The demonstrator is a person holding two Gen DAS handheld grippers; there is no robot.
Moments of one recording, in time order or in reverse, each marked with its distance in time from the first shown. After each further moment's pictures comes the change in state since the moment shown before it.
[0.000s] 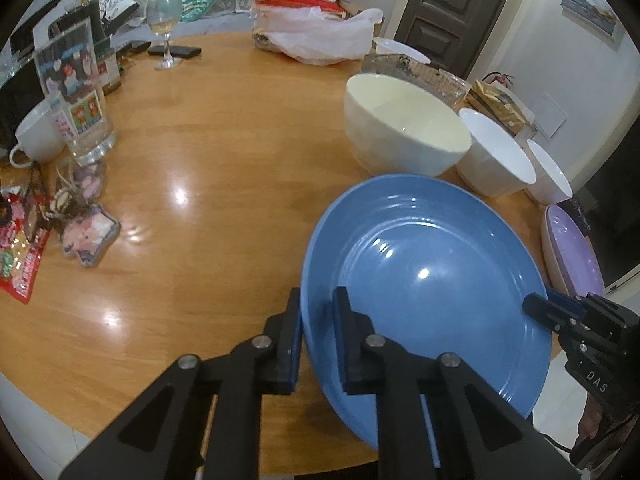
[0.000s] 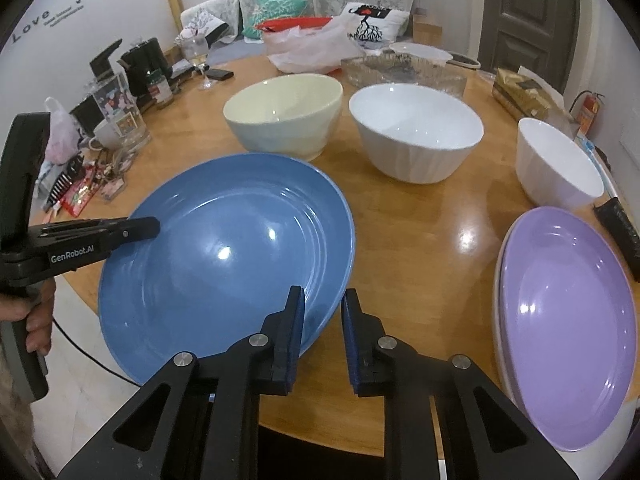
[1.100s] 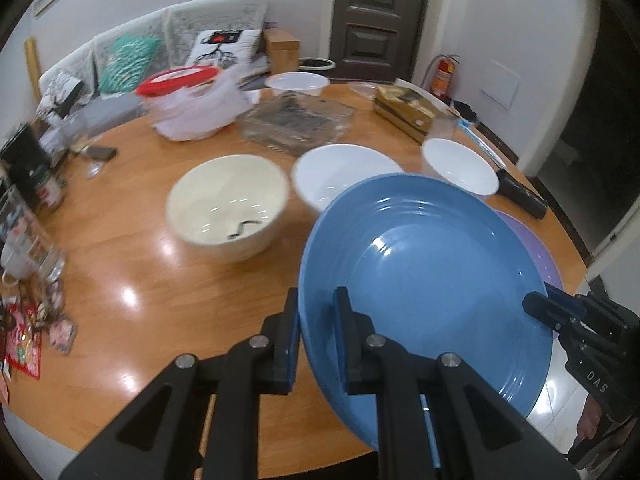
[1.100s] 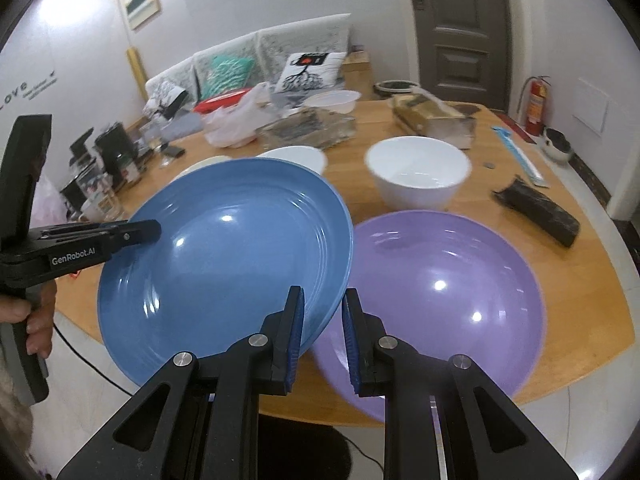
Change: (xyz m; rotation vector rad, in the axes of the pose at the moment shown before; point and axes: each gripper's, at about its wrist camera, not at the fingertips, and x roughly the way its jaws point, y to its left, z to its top) left arm -0.025 -0.163 0.036 0.249 -0.072 -0.008; right arm -0.089 -0.117 -0.033 0.171 -0.191 -0.059
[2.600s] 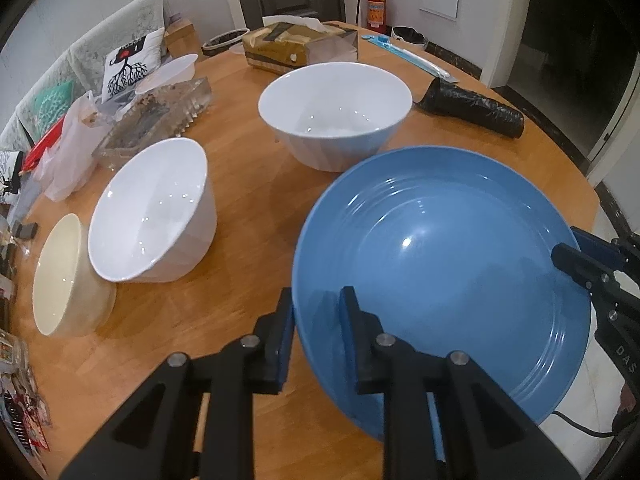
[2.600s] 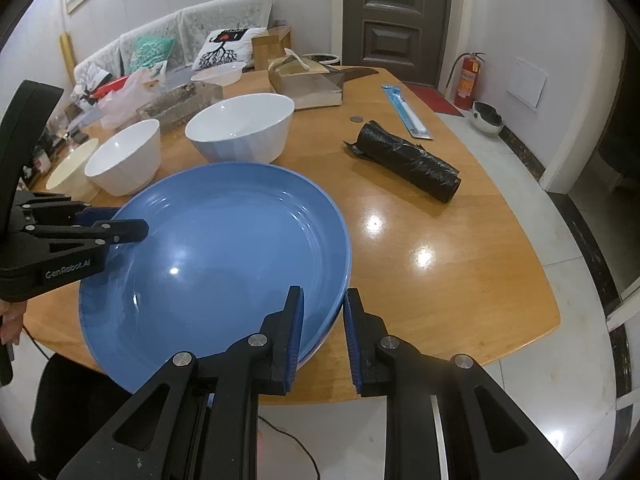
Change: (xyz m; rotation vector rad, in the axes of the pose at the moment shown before) left arm 0.098 -0.143 0.019 0.286 0.159 -0.006; right arm 0.007 -0.114 -0.014 0.034 0.103 -0.249
